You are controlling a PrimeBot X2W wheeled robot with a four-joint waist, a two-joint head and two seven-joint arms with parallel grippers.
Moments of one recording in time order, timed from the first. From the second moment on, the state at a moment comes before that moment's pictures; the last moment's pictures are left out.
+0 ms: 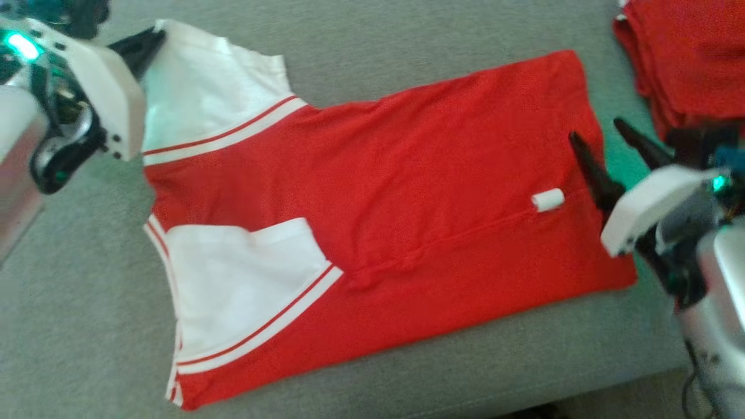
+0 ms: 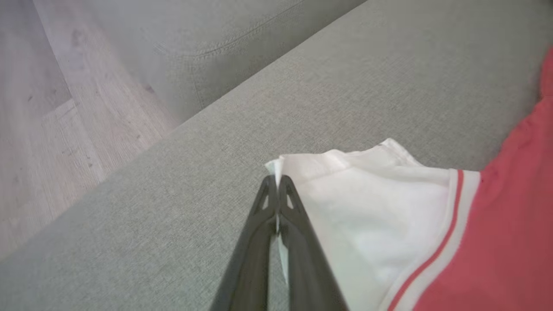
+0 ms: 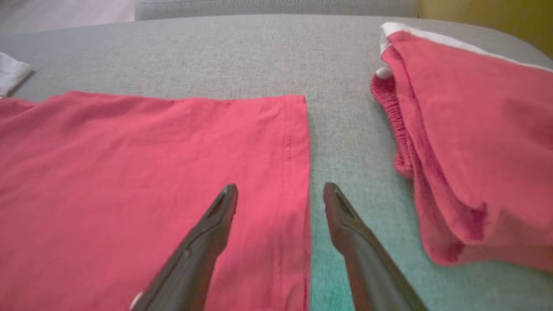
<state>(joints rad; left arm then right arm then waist) -1.21 0.69 -1.22 0.53 -1.01 -0.13 0.29 -0.37 -0.33 0.20 0.19 0.37 0.13 0.29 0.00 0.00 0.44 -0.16</state>
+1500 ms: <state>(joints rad) -1.28 0.62 -1.32 0.51 -0.92 -0.13 0.13 -0.79 -0.34 0.25 0.68 0.19 0.13 0.42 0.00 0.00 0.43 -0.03</state>
